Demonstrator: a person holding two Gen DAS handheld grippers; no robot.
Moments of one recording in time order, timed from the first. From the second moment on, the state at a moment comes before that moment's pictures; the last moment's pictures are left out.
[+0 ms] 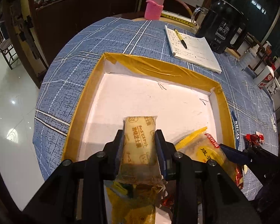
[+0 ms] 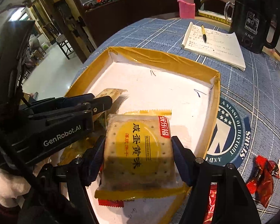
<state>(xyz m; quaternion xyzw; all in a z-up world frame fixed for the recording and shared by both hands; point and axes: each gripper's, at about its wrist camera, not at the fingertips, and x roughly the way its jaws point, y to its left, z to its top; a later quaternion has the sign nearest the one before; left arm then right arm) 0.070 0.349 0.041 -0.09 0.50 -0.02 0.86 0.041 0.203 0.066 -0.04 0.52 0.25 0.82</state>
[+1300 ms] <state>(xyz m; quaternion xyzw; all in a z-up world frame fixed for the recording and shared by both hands) 0.016 0.322 0.106 -0.07 0.44 0.06 0.89 0.011 0.156 0.111 -0.02 0.45 0.26 0.85</state>
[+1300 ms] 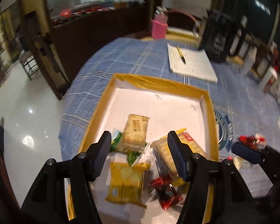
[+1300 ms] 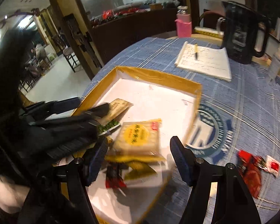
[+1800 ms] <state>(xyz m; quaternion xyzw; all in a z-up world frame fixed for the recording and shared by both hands) -0.133 0.350 0.191 -0.23 0.34 0.13 0.90 -0.042 -0.041 0.143 0.11 0.43 0.17 0.88</state>
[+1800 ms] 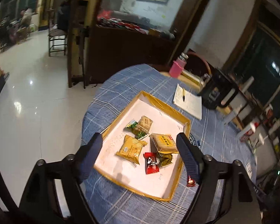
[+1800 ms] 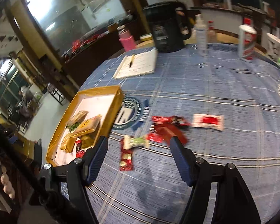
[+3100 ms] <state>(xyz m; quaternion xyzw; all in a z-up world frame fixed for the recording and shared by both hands) -0.119 0.202 0.163 -0.14 0.44 0.00 0.89 -0.084 -0.131 0.132 0.14 0.43 0.12 0.89</state>
